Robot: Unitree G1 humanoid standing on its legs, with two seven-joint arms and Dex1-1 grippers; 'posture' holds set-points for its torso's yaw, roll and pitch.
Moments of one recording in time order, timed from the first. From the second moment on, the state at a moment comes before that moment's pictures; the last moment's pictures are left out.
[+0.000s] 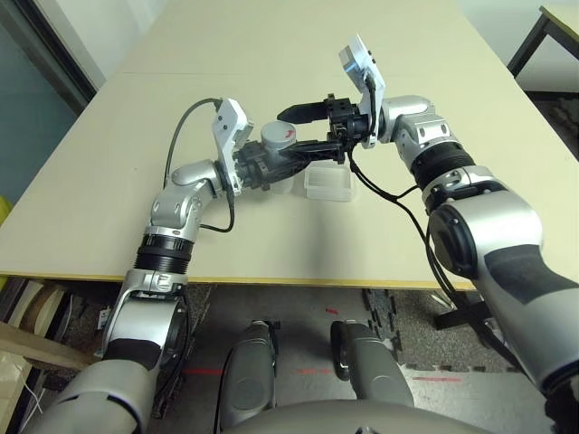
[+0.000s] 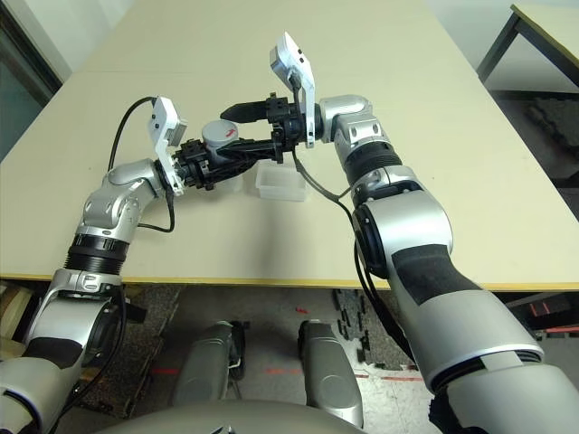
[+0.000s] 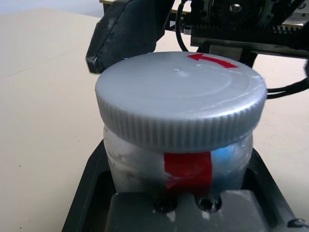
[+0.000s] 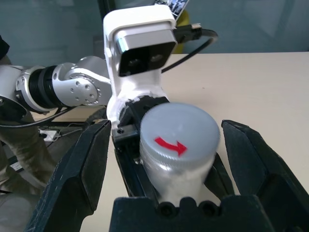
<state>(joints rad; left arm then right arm) -0.68 0.36 -0.03 0.34 -0.35 0.28 -1.00 -1.31 -0.16 -0.01 1.21 0.18 -0.03 1.52</state>
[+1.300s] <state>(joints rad) -0.68 0.36 -0.02 0.33 -0.35 0.30 -0.96 -1.31 -0.25 -0.01 1.23 0.12 -0.08 1.34</state>
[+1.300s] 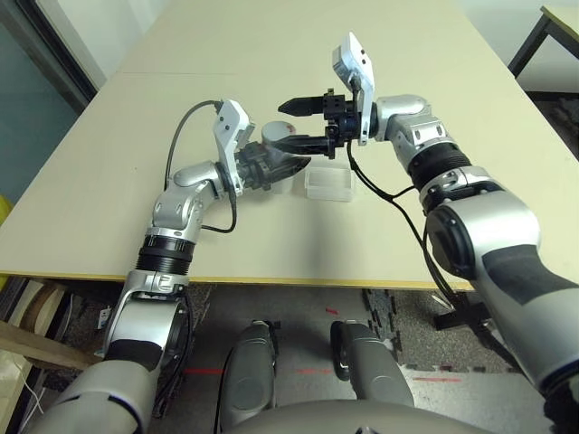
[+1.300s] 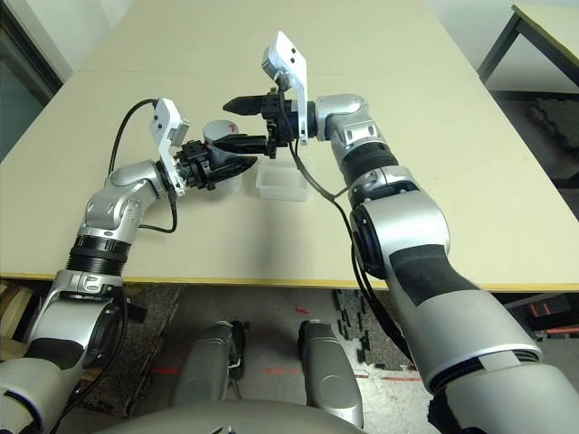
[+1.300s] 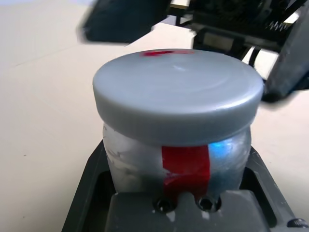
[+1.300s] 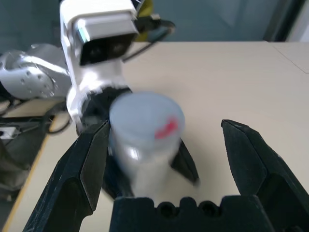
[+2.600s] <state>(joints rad) -0.67 0.32 -0.04 0.33 -0.35 0.29 -0.99 -1.29 -0.17 -0.04 1.17 0.16 -0.02 1.47</state>
